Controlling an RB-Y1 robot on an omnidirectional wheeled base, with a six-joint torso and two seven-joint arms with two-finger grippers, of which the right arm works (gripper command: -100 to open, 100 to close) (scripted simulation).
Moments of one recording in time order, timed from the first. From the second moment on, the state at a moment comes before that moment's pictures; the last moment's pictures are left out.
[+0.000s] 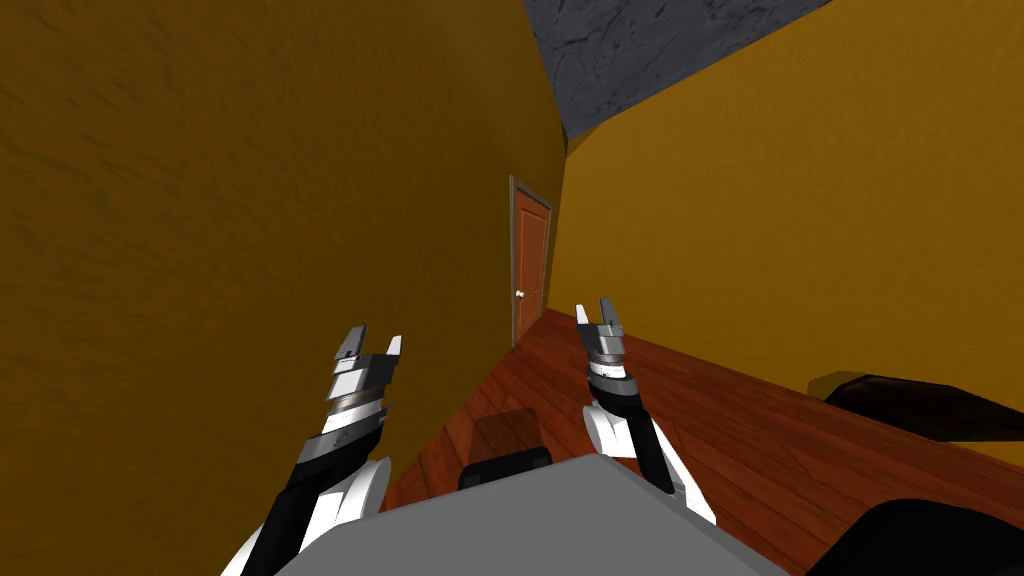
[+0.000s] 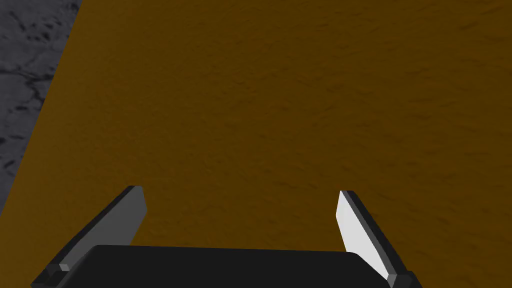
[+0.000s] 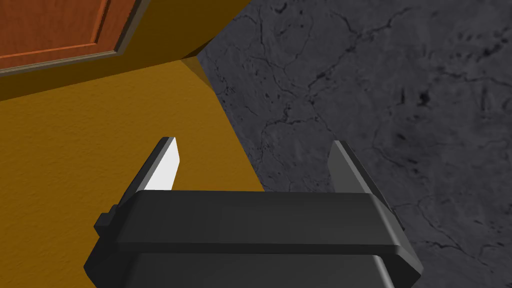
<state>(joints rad) 0.49 0.00 -0.01 -2.30 0.03 -0.62 -0.06</state>
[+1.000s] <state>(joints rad) 0.42 -0.05 -0.01 -2.09 0.08 -0.67 0.08</state>
